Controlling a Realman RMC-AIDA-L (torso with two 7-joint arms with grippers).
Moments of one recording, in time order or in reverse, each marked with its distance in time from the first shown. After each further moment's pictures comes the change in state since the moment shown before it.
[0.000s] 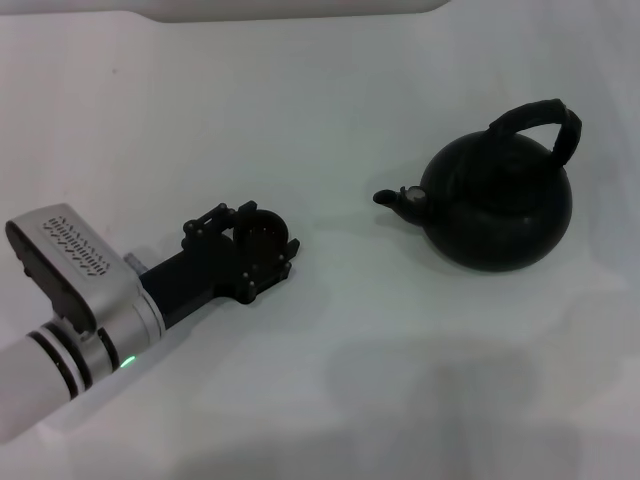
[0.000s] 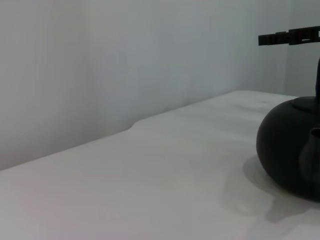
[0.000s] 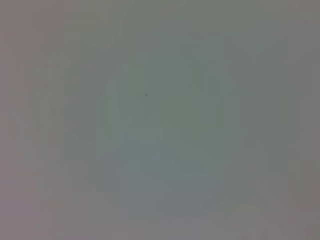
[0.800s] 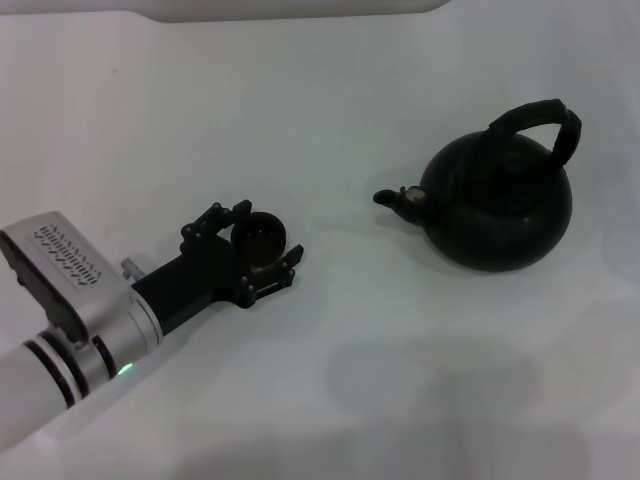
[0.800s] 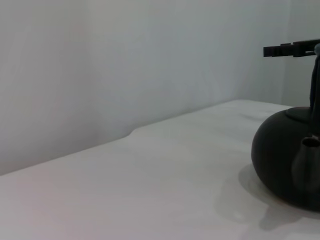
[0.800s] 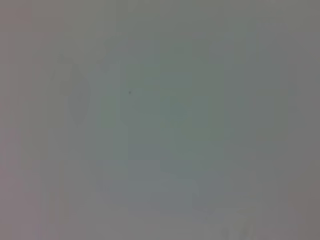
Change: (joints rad) left arm 0.022 0.001 -0.003 -0.007 0.002 -0.034 0.002; right arm -0.031 -0.002 0.000 -0.017 0.000 0.010 0.001
